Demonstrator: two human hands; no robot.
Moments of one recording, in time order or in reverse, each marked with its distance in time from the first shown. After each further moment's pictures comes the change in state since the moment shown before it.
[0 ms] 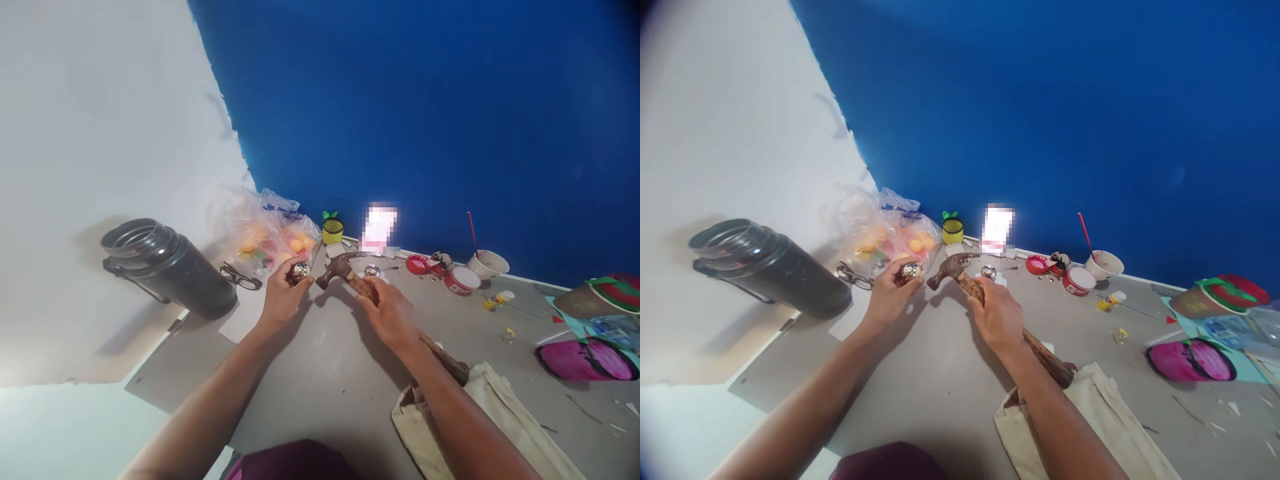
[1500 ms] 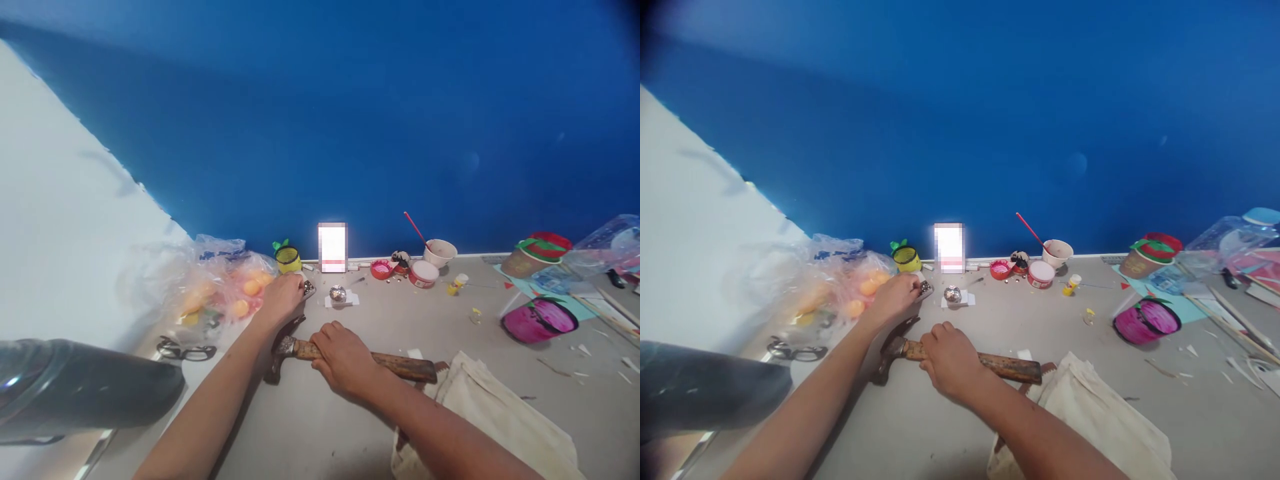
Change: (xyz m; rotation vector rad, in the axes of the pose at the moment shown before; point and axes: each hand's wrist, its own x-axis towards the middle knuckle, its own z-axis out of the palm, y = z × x) left_hand 0.103 0.002 0.081 0.947 -0.473 0.401; right_hand -0.002 -0.006 0.035 -0.088 -0.352 -0.252
